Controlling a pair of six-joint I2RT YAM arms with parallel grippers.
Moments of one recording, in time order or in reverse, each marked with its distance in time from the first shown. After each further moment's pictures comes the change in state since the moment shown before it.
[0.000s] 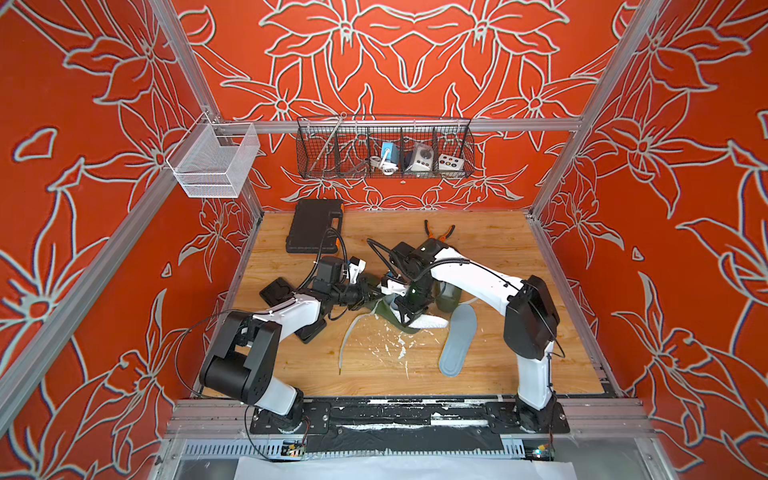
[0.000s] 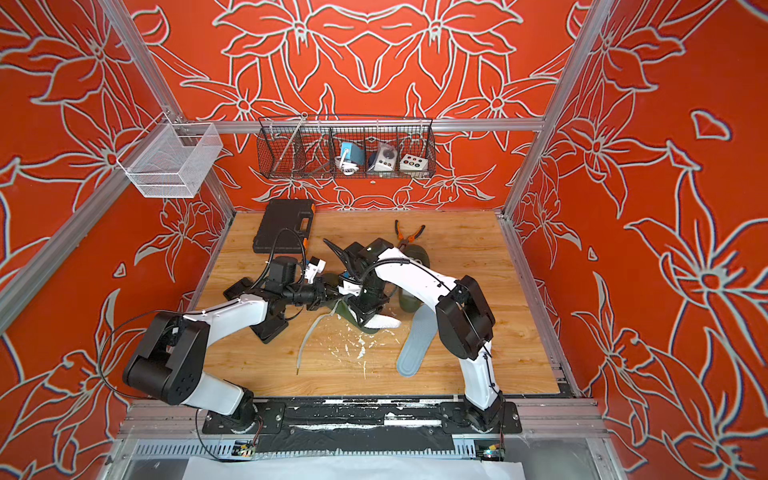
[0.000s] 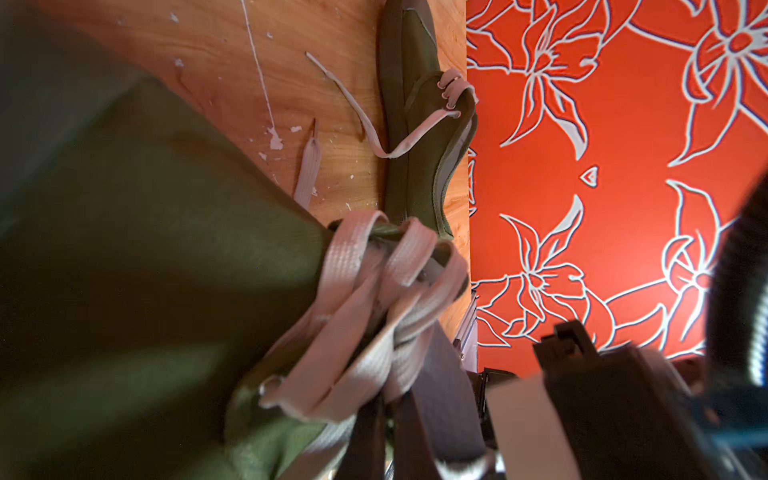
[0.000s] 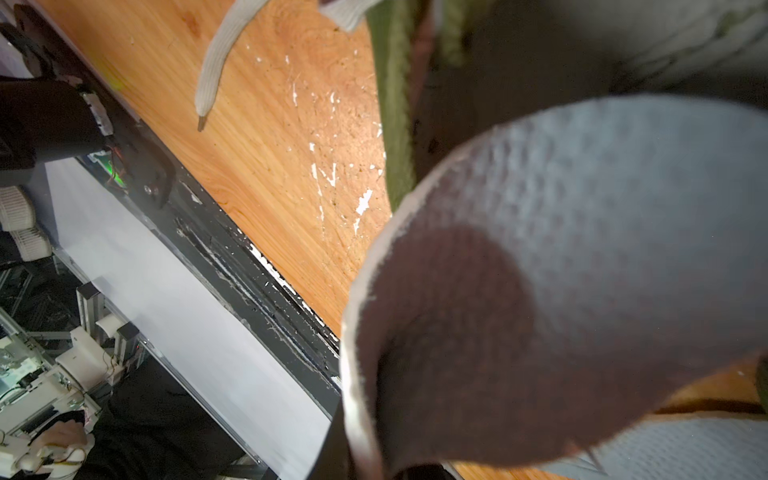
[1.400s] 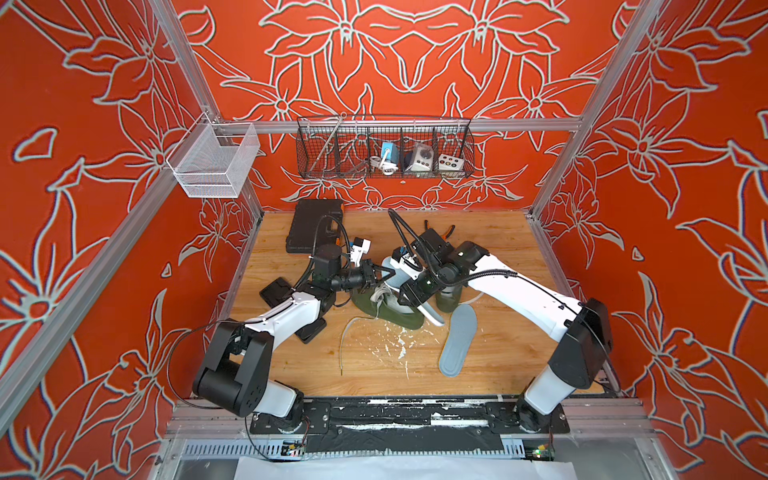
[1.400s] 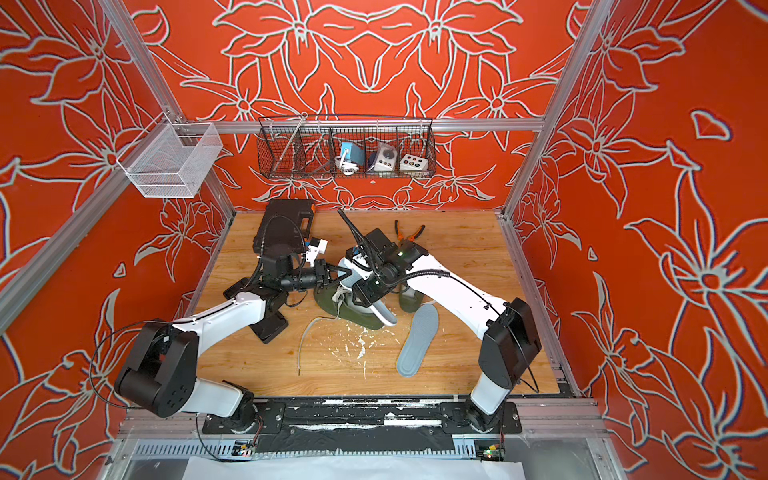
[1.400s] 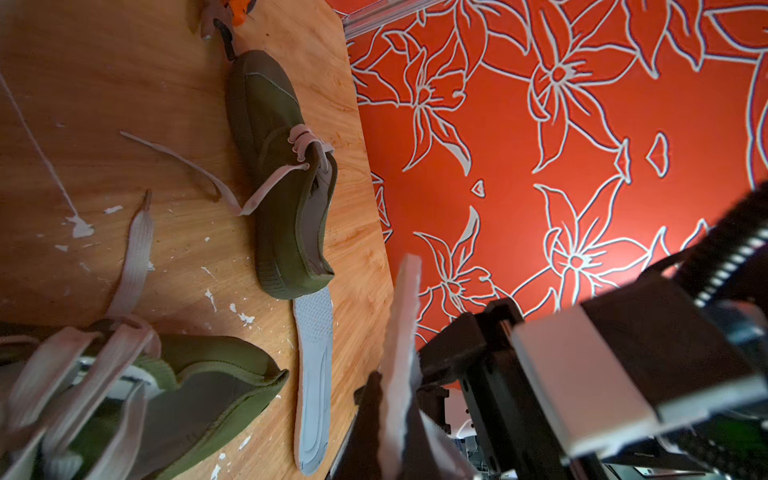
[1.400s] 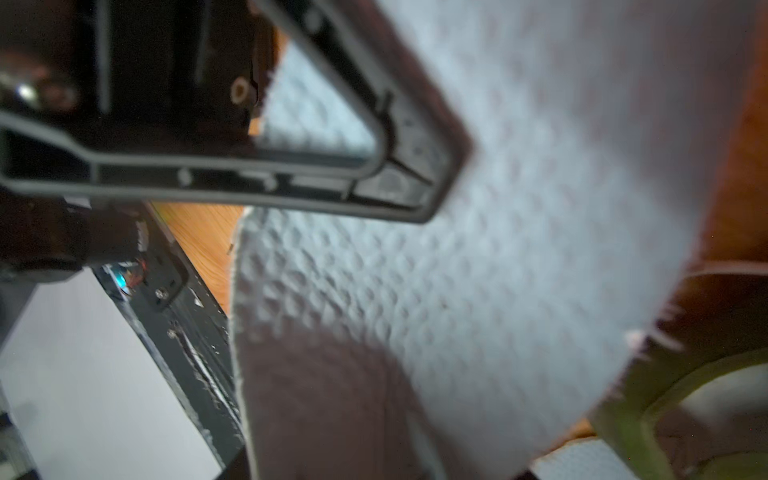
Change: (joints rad) left arm -0.040 -0.063 0.046 0.282 0.042 -0.257; right arm -0.036 -0.323 -0.237 0.418 0.118 0.084
